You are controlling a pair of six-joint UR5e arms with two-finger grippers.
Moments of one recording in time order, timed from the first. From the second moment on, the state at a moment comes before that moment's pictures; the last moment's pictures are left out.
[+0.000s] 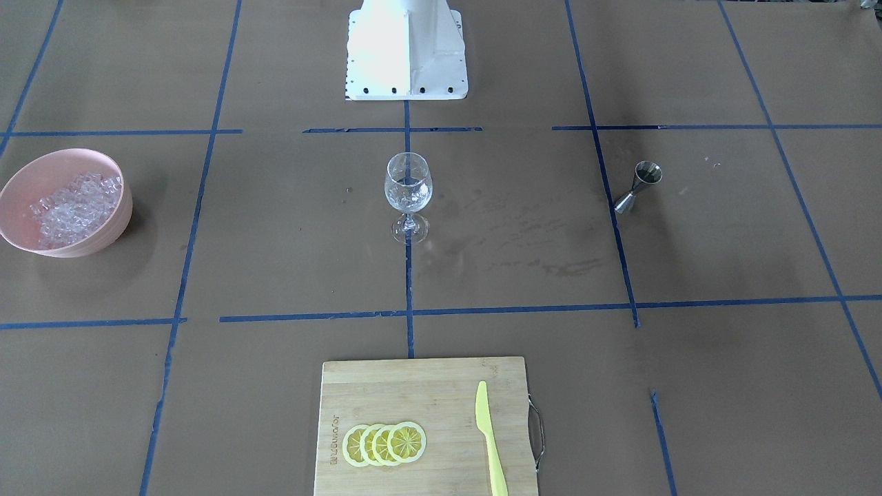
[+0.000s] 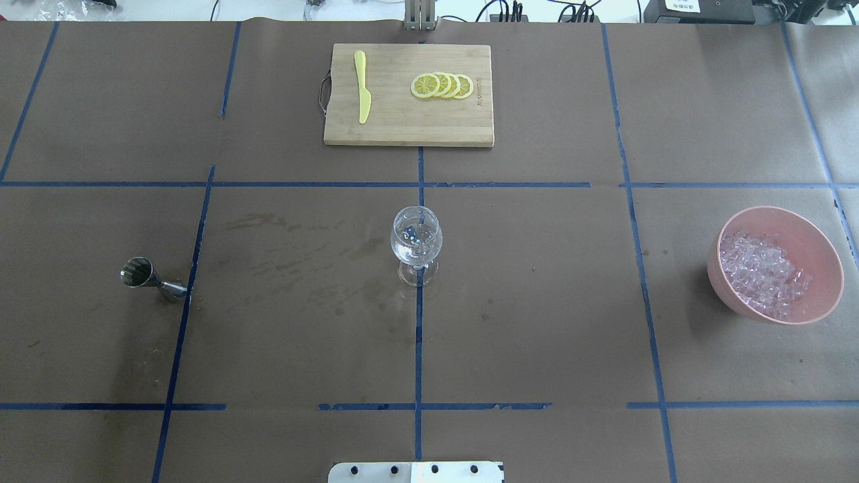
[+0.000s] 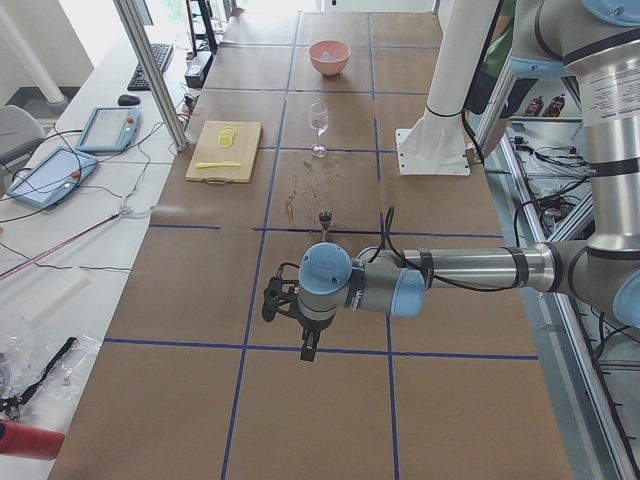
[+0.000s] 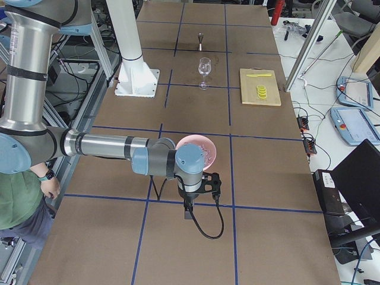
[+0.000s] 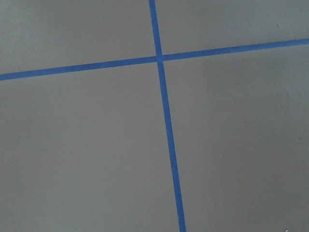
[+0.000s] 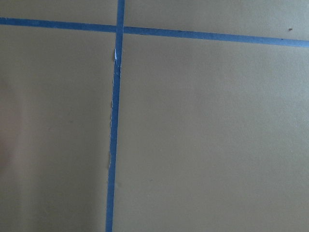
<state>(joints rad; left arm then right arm) -1.60 -1.33 -1.77 -1.77 -2.40 0.02 1.61 -1.79 1.76 -1.57 2.27 -0.09</state>
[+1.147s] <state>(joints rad) -1.60 -1.35 -1.75 -2.03 -2.39 0.01 1.60 -1.77 1.75 -1.27 2.31 -0.07</state>
